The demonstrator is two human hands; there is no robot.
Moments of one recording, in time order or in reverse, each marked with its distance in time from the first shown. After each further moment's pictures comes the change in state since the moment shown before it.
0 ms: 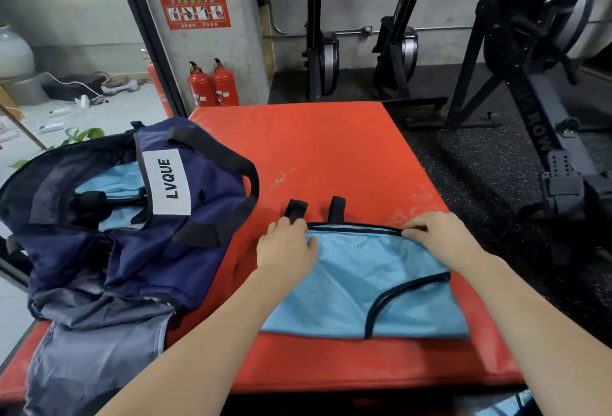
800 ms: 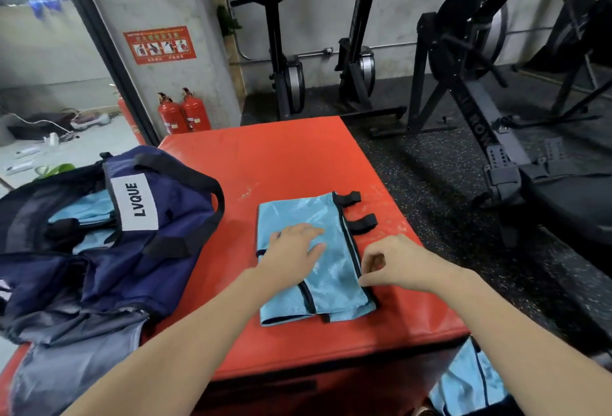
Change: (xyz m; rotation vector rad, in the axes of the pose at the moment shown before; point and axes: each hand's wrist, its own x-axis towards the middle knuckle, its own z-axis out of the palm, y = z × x) left_hand -0.014 0.059 0.001 -0.122 -0.175 0.380; right_hand -0.098 -0.016 -0.031 0.139 -0.224 -0.237
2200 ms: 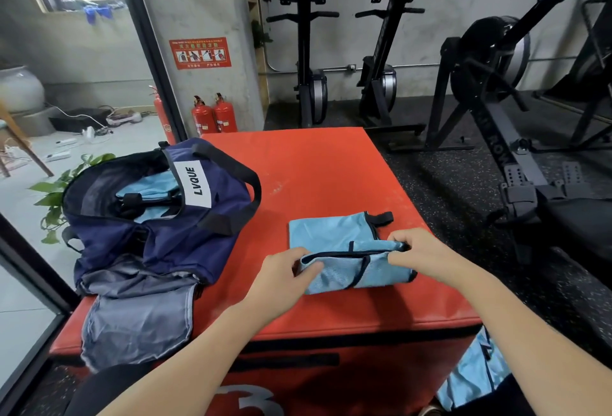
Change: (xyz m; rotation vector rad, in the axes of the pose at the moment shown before) left_hand -0.127 -0.014 -0.025 -0.462 0.280 -0.088; right_hand -0.025 -0.038 0.002 0.325 0.105 0.083
